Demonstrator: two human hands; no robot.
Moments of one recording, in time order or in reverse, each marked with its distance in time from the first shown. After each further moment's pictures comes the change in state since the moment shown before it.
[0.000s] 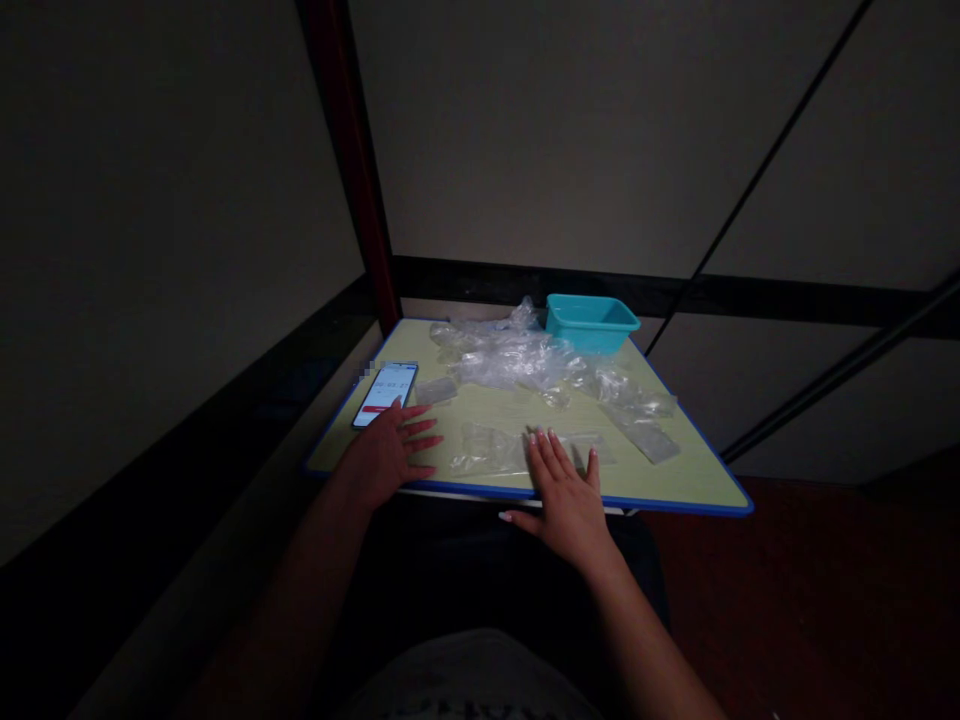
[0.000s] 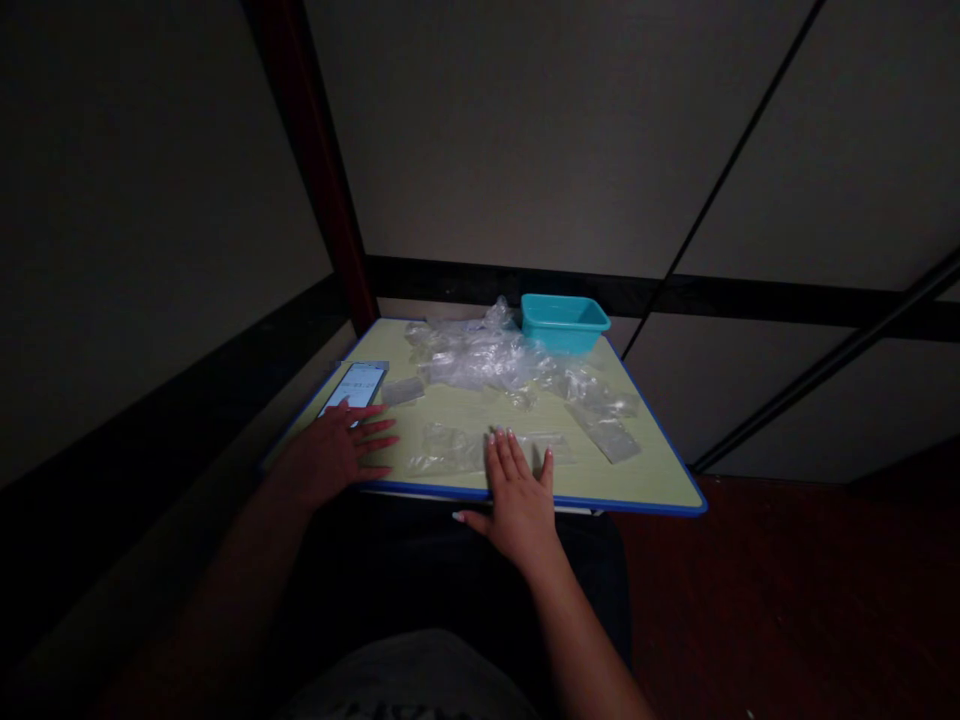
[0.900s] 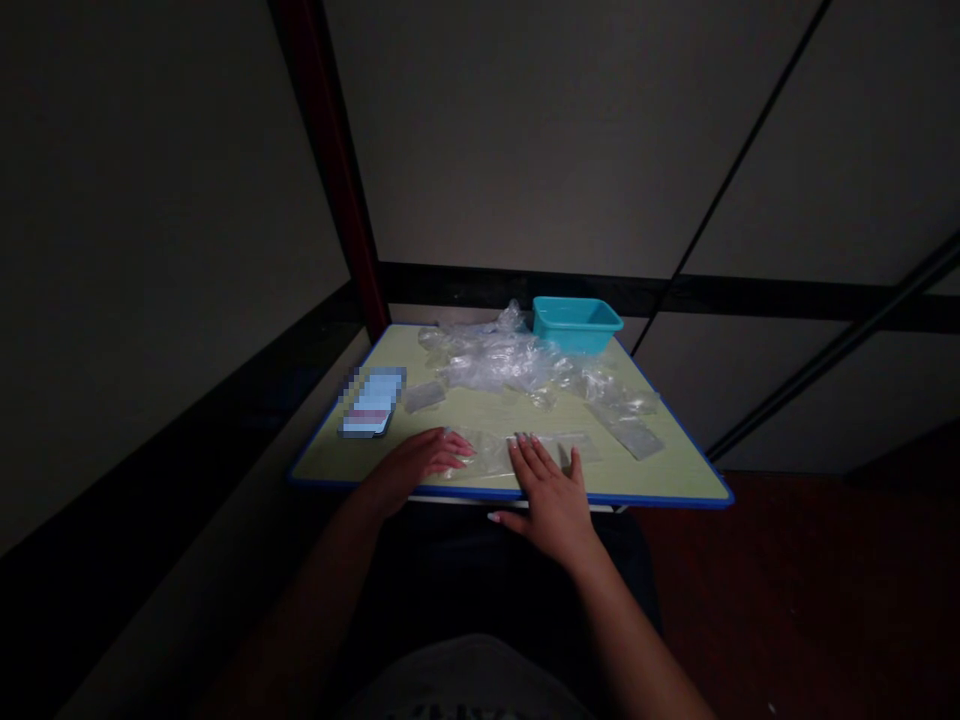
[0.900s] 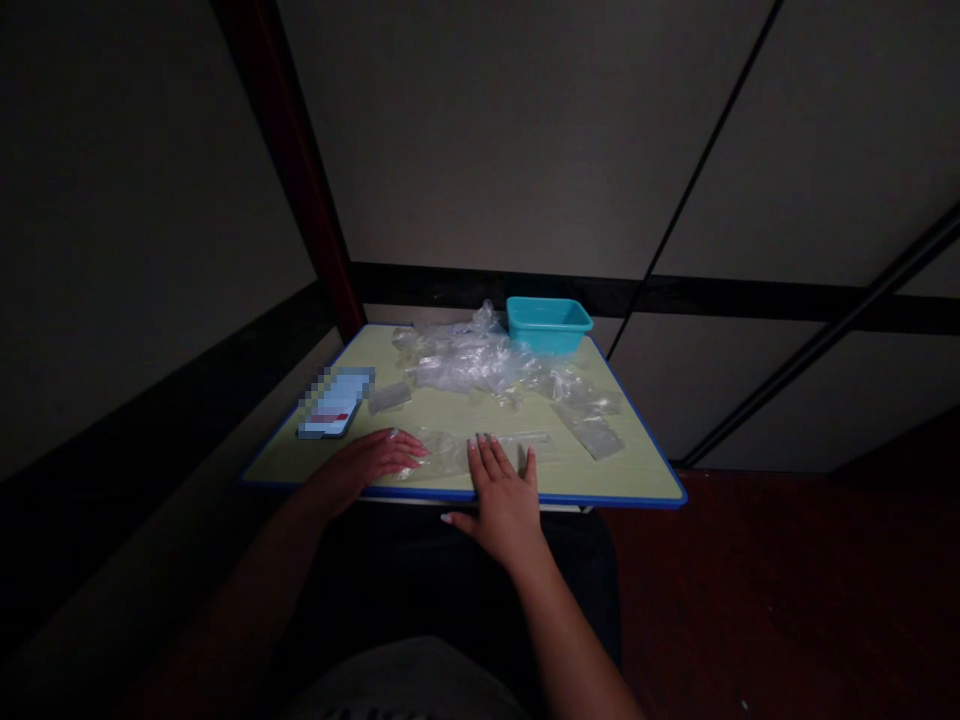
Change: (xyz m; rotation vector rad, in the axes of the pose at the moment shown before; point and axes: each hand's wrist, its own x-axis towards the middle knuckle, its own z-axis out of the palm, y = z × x) left_hand 0.015 -0.037 0.016 0.420 -0.329 0.204; right_hand 0.001 0.005 0.009 0.060 0.021 -0.039
